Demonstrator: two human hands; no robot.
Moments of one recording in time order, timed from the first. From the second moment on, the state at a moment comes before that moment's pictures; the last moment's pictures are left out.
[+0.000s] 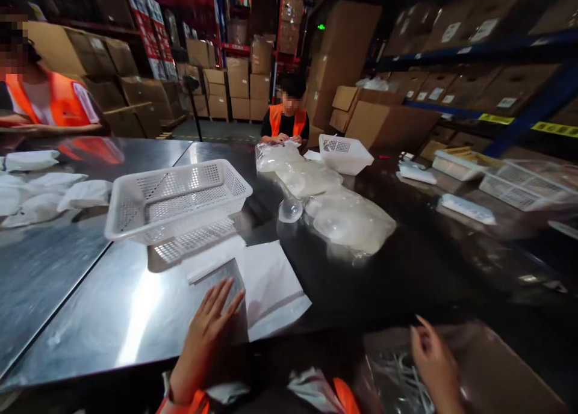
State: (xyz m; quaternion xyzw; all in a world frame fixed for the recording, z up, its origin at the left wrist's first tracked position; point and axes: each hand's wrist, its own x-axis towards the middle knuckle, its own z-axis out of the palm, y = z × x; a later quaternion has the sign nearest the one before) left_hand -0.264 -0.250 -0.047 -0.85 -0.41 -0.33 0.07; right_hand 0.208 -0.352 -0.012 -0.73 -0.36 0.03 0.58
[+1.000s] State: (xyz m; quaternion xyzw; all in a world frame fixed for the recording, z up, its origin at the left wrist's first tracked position) left_hand -0.255 -0.248 -0.034 -0.80 -0.38 -0.42 -0.17; right_hand 0.036 -0.251 -0.034 -0.33 -0.82 0.13 0.46
